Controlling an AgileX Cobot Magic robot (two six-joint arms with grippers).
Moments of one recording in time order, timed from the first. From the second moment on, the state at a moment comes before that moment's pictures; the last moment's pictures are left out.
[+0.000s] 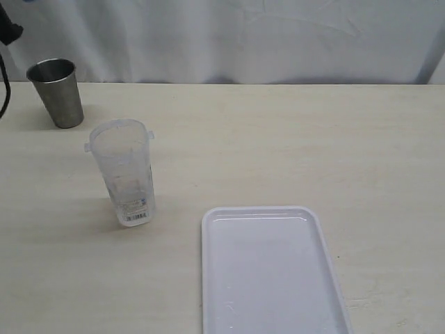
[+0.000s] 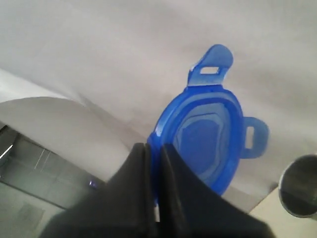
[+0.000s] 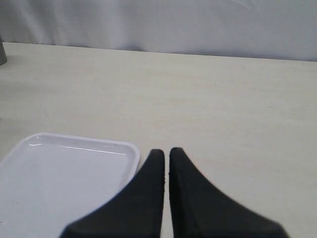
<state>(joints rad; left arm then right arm) -0.35 1.34 -0.94 -1.04 -0.56 2.03 0.18 0.00 0.00 0.07 0.35 -0.06</state>
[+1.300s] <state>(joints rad) -0.60 1.34 -0.72 -1.09 -0.46 2.11 0.18 0.00 0.00 0.07 0.35 -0.06</state>
